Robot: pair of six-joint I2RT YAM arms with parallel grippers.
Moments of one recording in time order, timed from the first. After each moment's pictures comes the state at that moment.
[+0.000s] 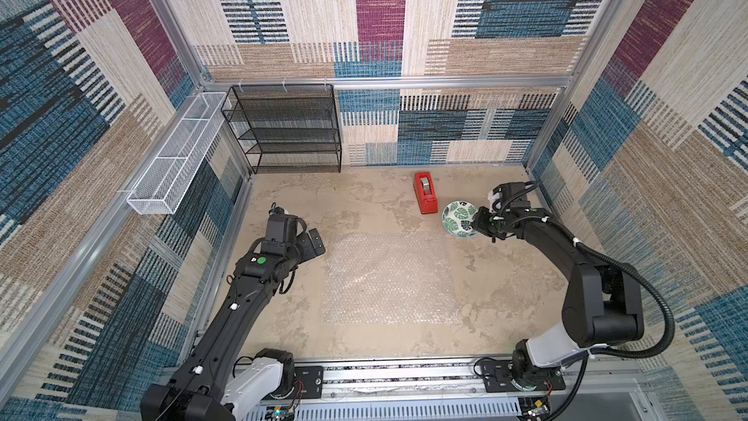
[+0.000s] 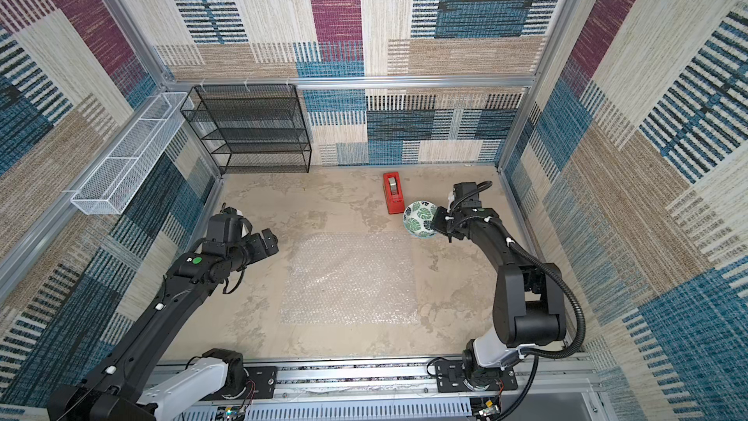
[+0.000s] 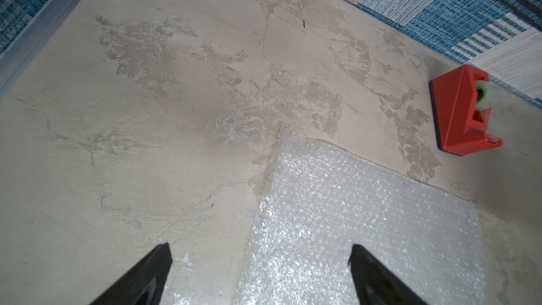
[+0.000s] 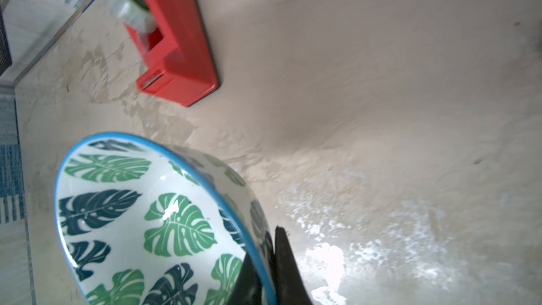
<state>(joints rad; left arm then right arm) -0.19 1.06 0.89 -0.67 -0.07 -0.53 0.10 1.53 1.09 -0.53 -0.28 0.46</state>
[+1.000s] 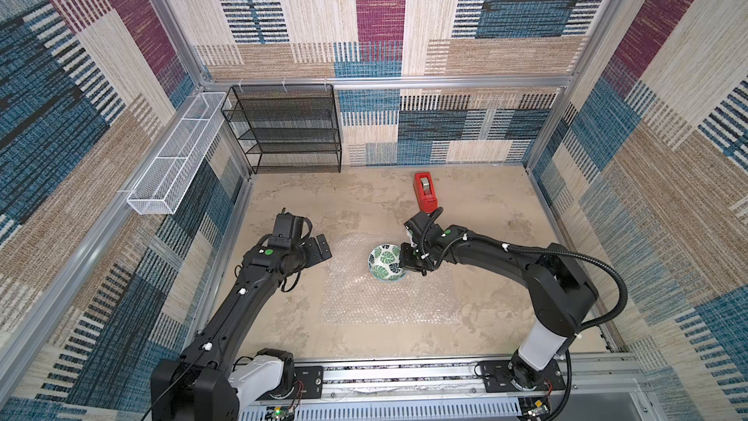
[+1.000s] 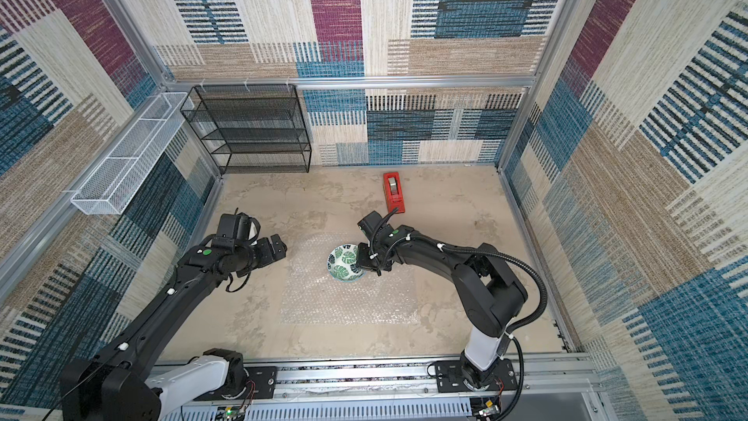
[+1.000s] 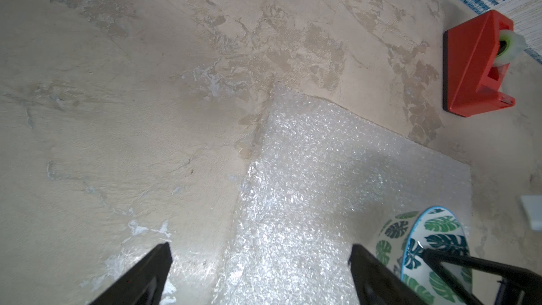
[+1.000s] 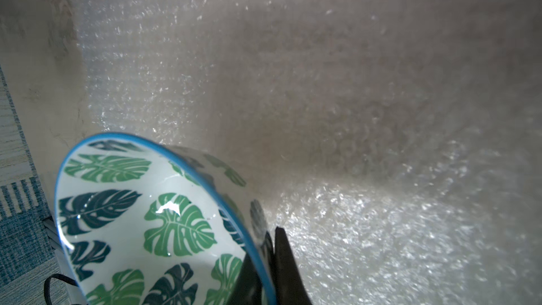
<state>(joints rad) -0.19 1.14 0.89 -0.72 0.03 -0.55 0.72 1.74 1.14 -0.52 -0.20 0.80</state>
